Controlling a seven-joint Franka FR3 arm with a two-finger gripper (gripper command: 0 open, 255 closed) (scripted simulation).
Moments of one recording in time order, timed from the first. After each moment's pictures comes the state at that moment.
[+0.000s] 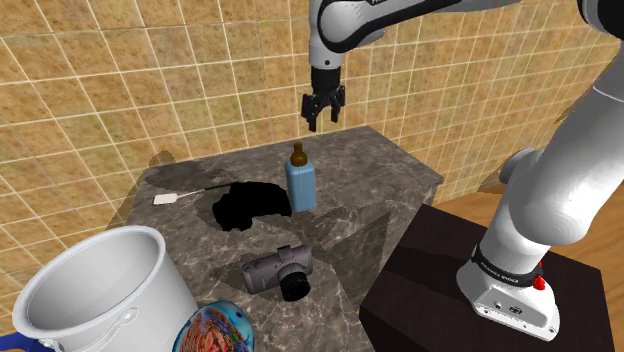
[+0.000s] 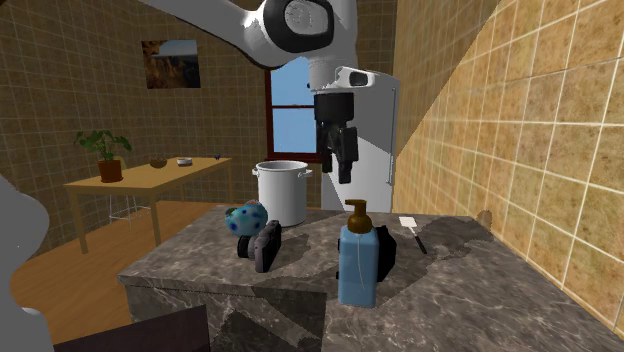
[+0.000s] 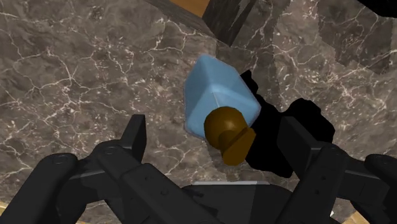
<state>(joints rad) 0.03 -0.18 0.04 -2.04 0.01 1.92 0.19</state>
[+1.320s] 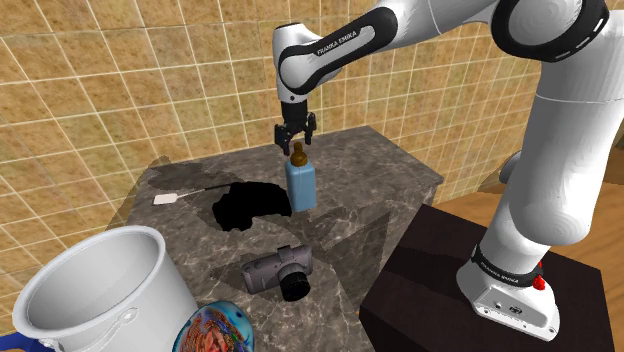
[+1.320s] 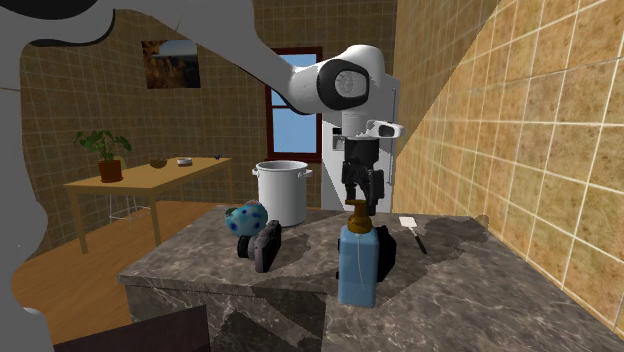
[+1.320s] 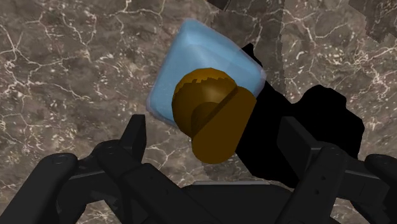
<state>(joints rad) 0.05 0.16 0.06 -1.86 -0.02 2.02 0.24</state>
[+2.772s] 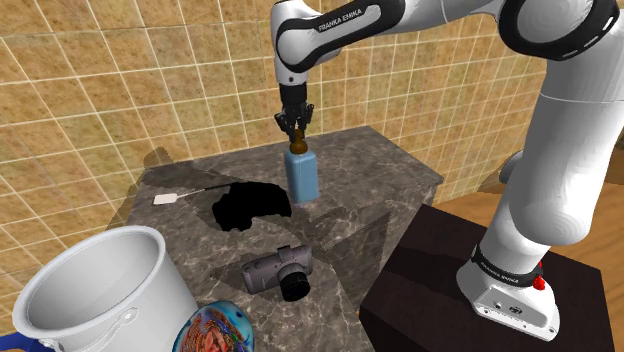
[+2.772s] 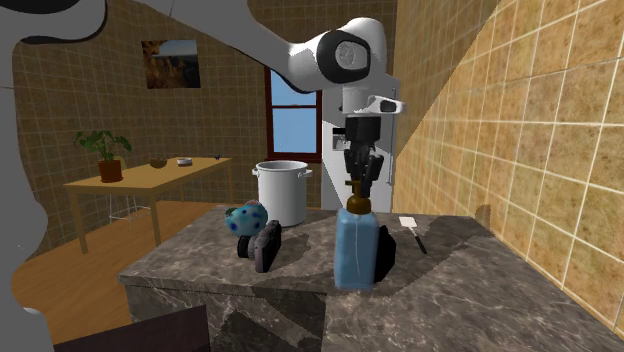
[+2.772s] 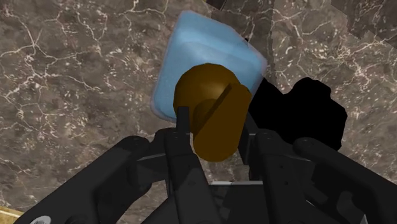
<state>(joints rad) 0.05 0.13 0.06 -1.77 -0.02 1.91 0.24</state>
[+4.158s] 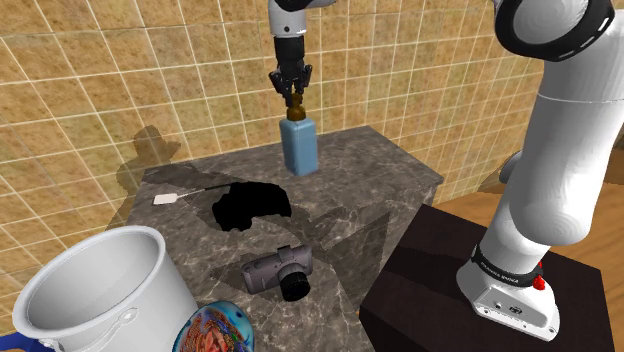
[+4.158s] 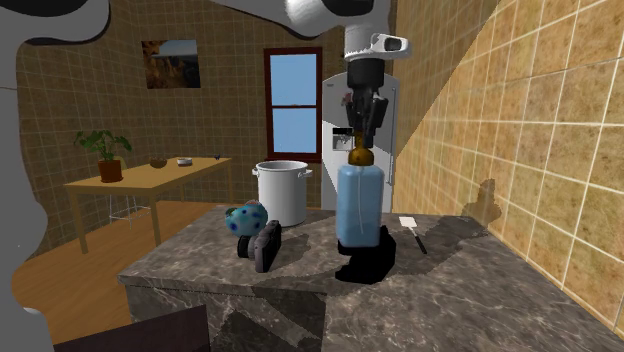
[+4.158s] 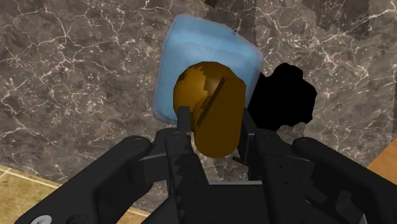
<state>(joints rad) 0.06 0.14 0.06 -1.47 -0.02 1.62 0.23</state>
